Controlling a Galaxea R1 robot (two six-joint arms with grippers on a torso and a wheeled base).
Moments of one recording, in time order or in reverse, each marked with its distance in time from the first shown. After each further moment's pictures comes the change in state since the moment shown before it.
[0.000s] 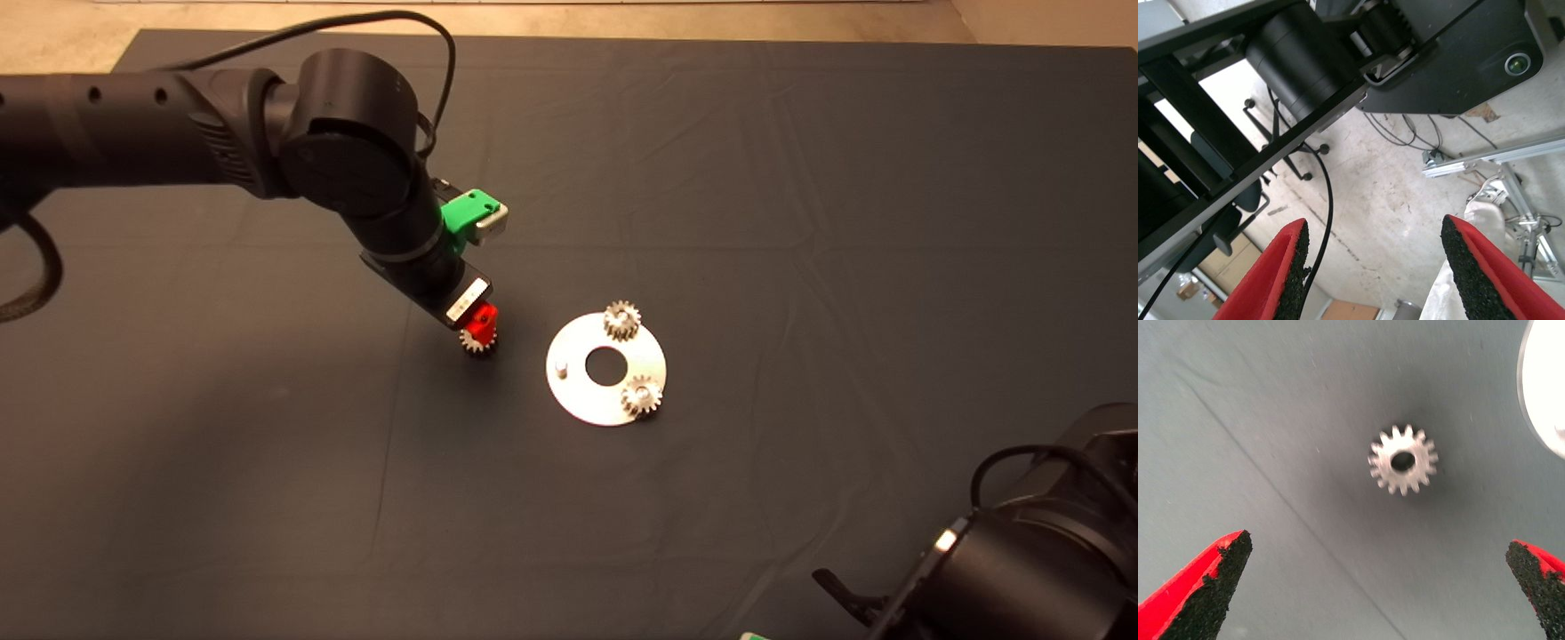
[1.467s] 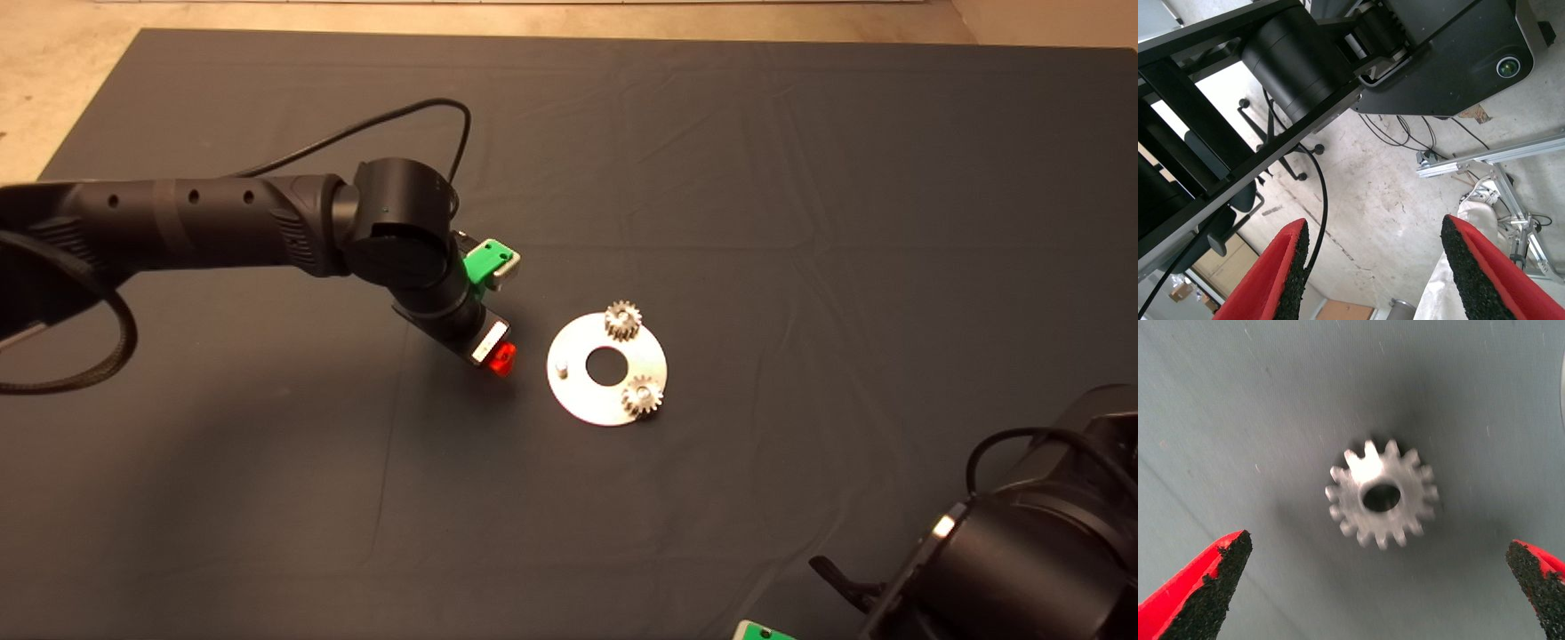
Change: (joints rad) left arm 0.164 0.029 -0.063 0.150 -0.045 -0.025; right arm 0.031 0.010 -0.003 0.027 -0.001 0.003
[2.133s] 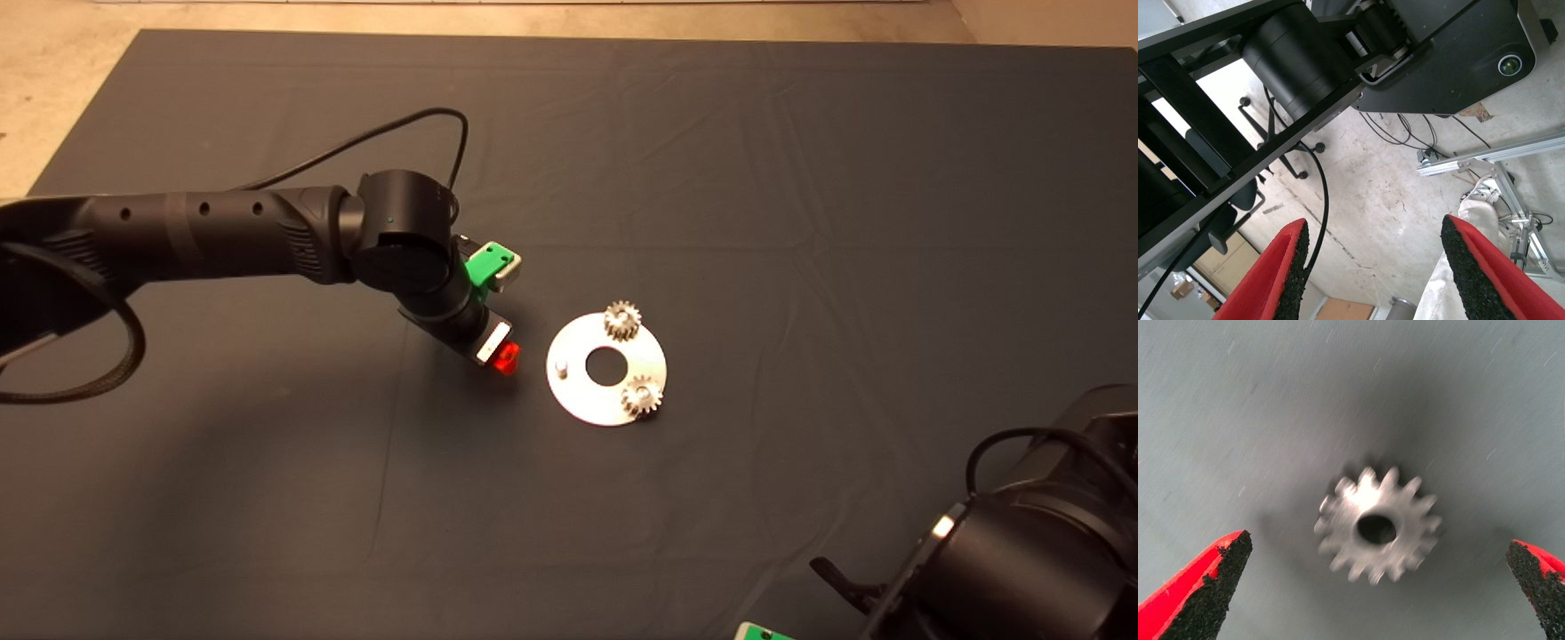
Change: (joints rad) left arm 0.028 0.002 -0.032 0.024 -0.055 0.011; right arm 0.000 0.000 0.000 0.007 0.000 0.000
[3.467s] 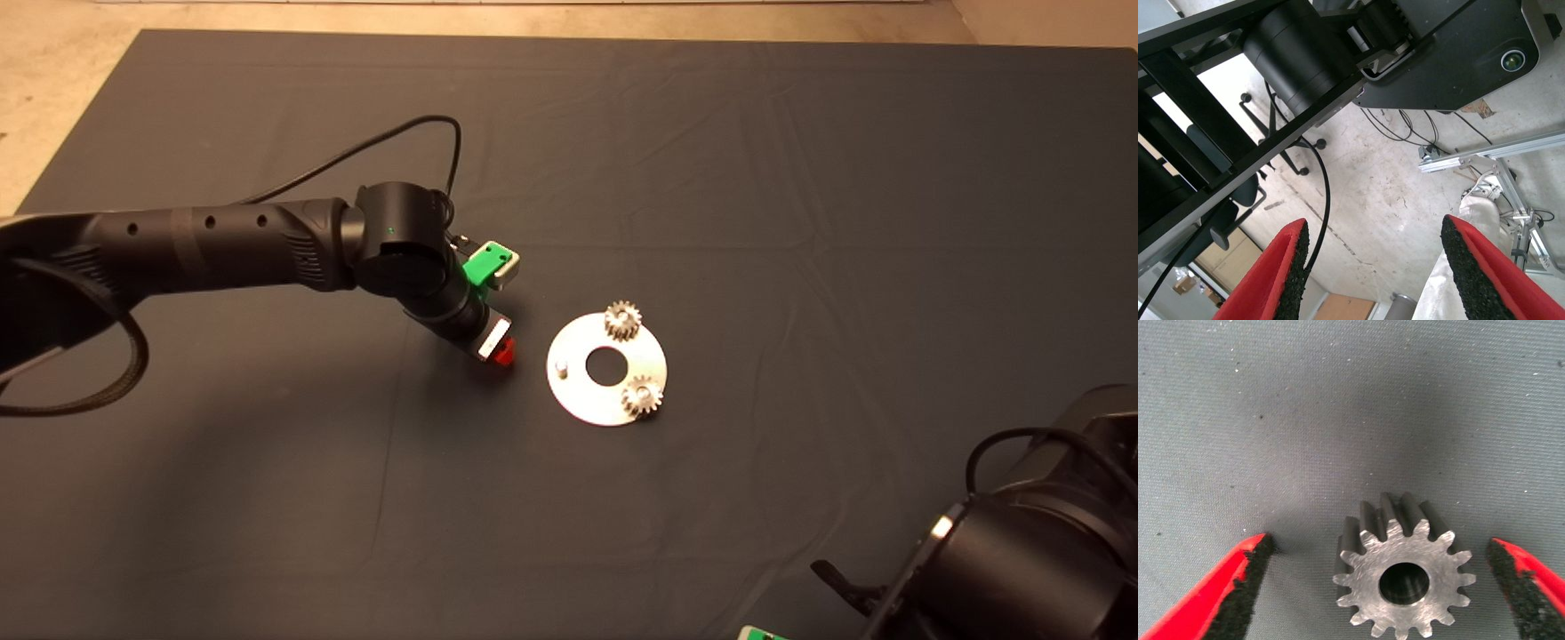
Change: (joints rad) left arm 0.033 -0.002 -0.041 0.043 -0.052 0.032; right arm 0.000 0.001 0.000 0.014 0.000 0.000
